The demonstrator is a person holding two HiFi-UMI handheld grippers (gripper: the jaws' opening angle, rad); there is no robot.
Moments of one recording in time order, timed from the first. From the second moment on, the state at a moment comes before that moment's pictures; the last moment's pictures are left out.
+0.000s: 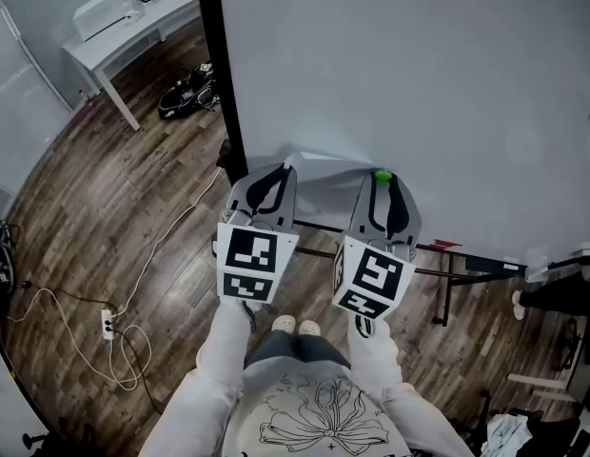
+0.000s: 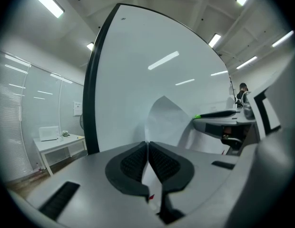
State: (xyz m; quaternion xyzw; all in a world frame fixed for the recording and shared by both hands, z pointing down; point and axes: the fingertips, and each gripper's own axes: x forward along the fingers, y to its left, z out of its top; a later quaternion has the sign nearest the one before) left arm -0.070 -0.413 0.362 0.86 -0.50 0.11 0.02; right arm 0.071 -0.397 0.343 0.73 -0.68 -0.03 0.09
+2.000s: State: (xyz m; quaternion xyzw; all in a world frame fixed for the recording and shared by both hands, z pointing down) left arm -0.120 -0.302 0.317 0.79 -0.61 0.06 0.00; right arm 0.082 -0.335 0.297 0.65 -0.76 -0.01 0.00
